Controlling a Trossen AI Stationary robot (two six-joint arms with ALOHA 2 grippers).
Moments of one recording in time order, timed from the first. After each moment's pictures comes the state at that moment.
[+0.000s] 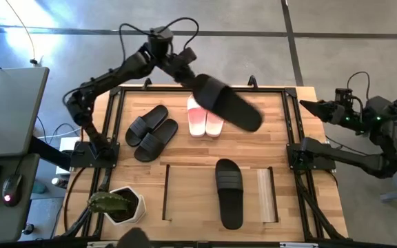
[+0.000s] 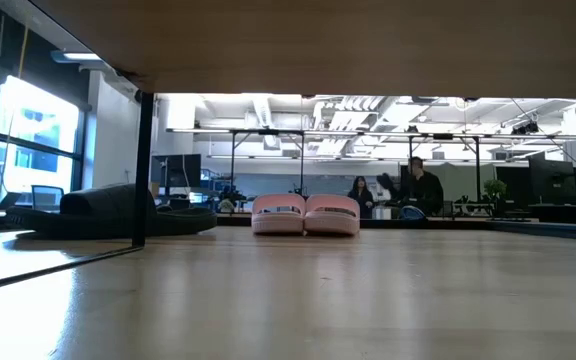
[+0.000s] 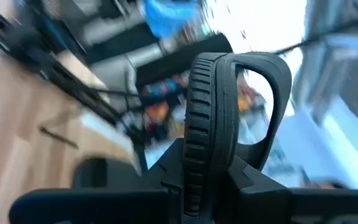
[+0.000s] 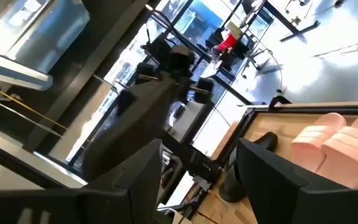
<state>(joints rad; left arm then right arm) 0.74 1.71 1.72 -0.19 1.27 -0.96 -0.41 0.29 1.02 -0.69 -0.04 0.91</state>
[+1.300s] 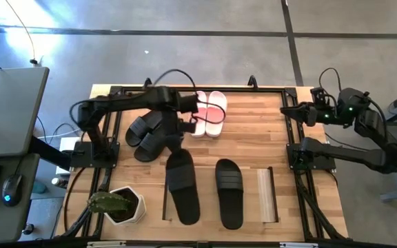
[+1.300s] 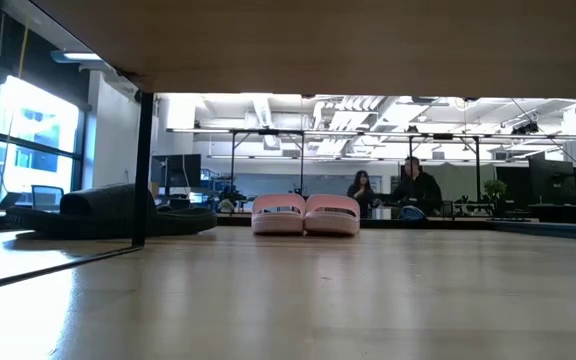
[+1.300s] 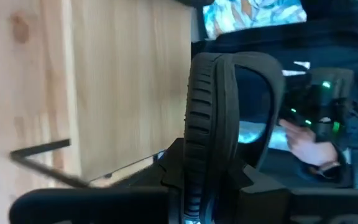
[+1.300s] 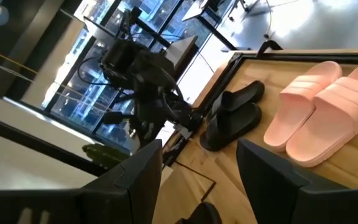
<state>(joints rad) 0.32 1.79 1.72 -1.37 1.04 0.04 -0.41 0.48 1.01 -0.72 -0.20 0.86</state>
